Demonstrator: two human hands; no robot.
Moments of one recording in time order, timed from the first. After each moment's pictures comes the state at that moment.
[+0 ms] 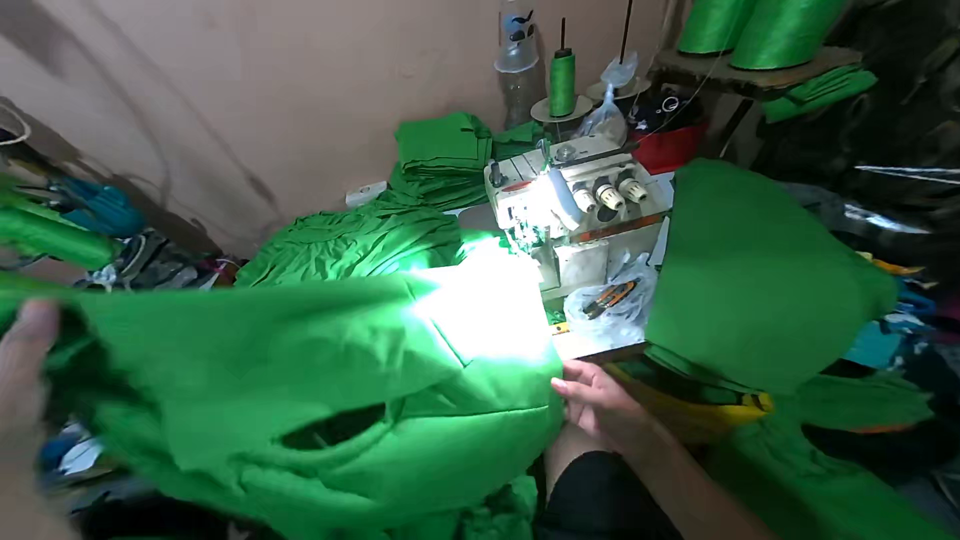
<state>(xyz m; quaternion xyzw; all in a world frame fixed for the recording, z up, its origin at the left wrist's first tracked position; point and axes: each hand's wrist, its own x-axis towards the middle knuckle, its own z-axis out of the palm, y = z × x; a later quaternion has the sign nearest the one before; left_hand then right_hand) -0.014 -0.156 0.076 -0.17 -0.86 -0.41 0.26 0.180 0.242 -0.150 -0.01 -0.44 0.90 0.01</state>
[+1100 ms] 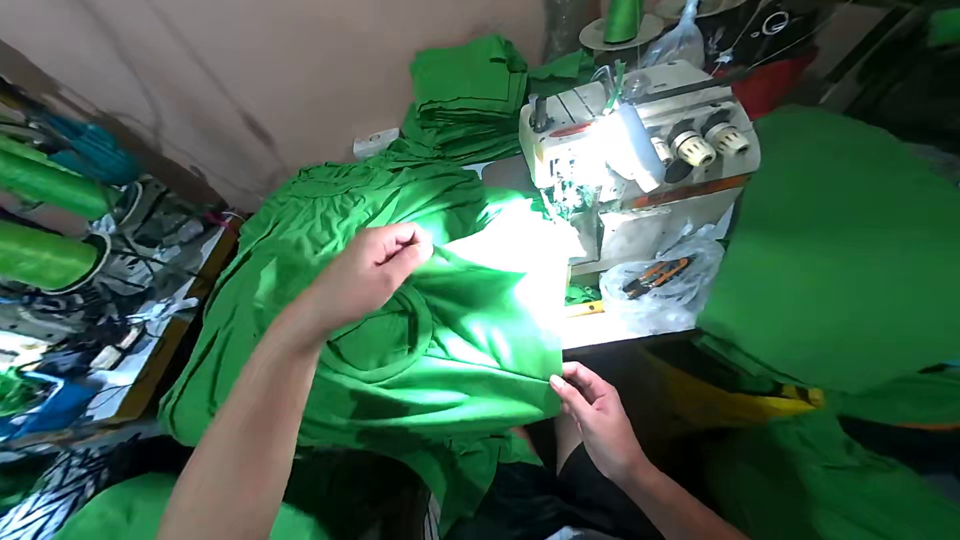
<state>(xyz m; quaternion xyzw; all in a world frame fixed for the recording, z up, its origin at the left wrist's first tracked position) -0.039 0.026 0.021 -0.41 -0.87 -0.26 -0.07 0.172 0.182 -0.193 -0.16 -0.54 0.81 0.18</state>
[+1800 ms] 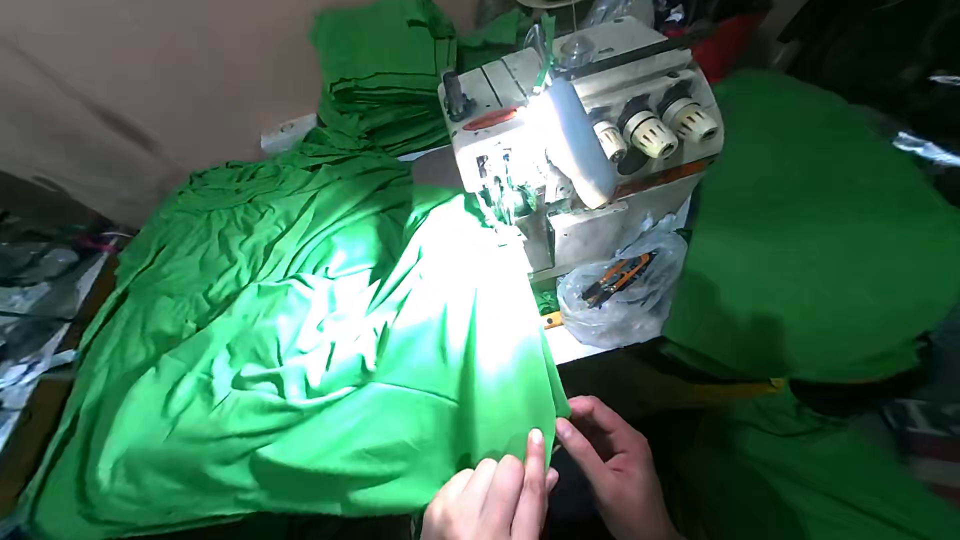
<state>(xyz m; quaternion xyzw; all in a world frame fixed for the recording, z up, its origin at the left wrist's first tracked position) 0.126 0.074 -0.101 -0.54 -0.82 -0.15 0.14 0.198 0.207 -0.176 -0.16 -0.61 0.72 0.29</state>
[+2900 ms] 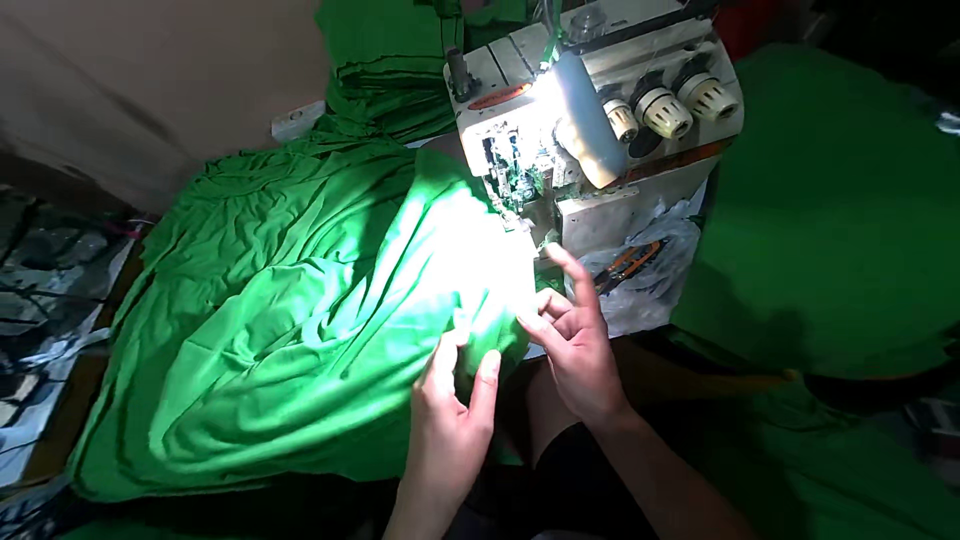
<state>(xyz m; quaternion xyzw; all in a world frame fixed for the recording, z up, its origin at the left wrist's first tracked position) 0.085 0.096 -0.109 -0.28 -0.84 -0.46 0.07 0.109 0.233 -0.154 -0.07 -0.49 0.82 0.30</state>
